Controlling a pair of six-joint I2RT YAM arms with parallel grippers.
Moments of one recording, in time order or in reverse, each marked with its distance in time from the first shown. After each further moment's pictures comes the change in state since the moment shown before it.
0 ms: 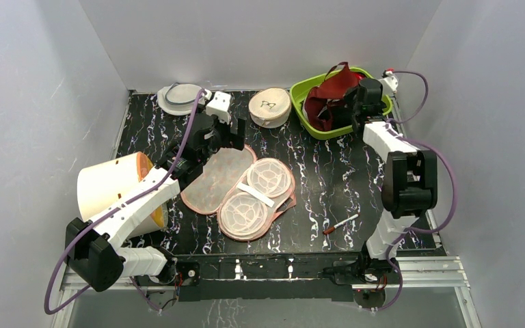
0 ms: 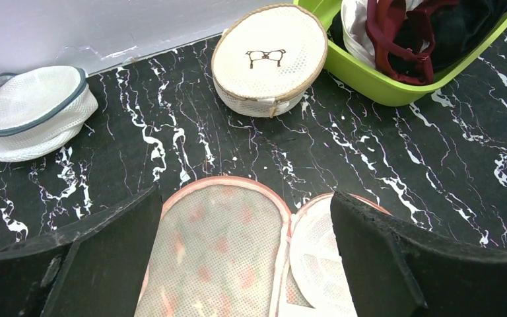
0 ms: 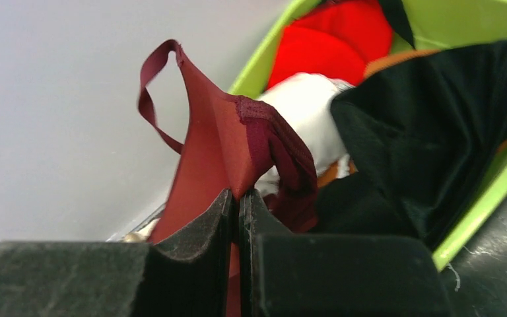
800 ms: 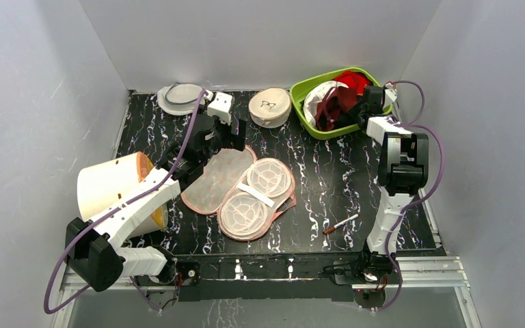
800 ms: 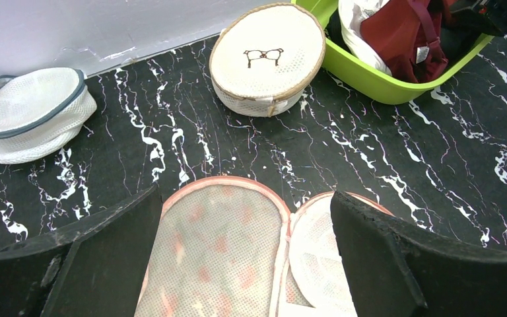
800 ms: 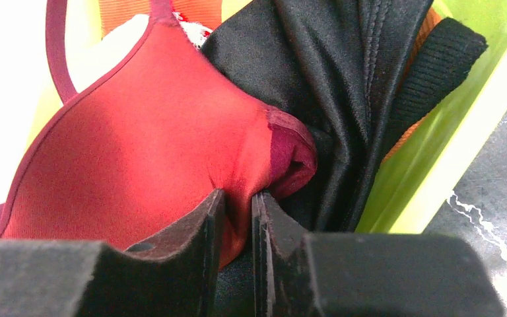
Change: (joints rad) left arm -0.007 0.000 -0.005 0.006 -0.003 0.008; right arm -0.134 0.316 0.157 -0.178 -0.122 0.004
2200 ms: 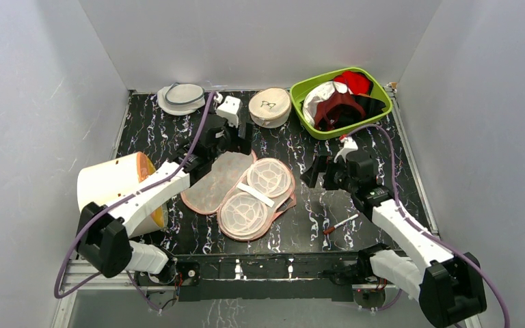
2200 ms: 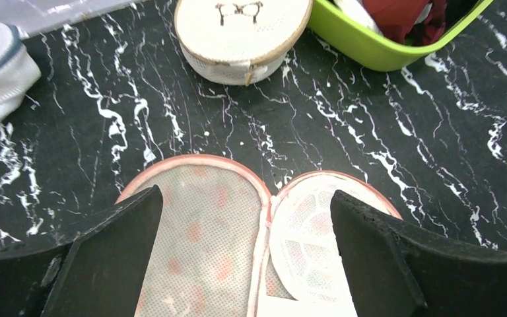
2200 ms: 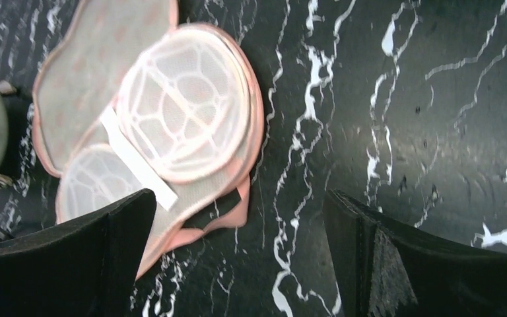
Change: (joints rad) left arm 0.001 0.093 -0.001 0.002 0.060 -0.058; right arm 0.393 -1.093 -0.899 -0.169 -0.370 -0.310
